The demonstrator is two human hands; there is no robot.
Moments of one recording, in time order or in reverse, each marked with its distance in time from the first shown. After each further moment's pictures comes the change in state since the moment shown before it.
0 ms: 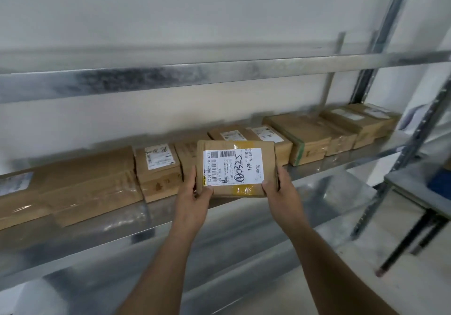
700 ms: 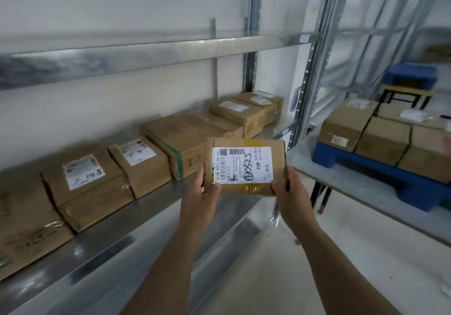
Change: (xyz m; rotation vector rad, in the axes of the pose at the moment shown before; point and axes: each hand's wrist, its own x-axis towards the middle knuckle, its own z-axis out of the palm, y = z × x) left_hand 0.024 0.049 0.340 -0.019 -0.440 0.153; right_hand 0.080 0.163 -0.268 -0.005 0.360 0.168
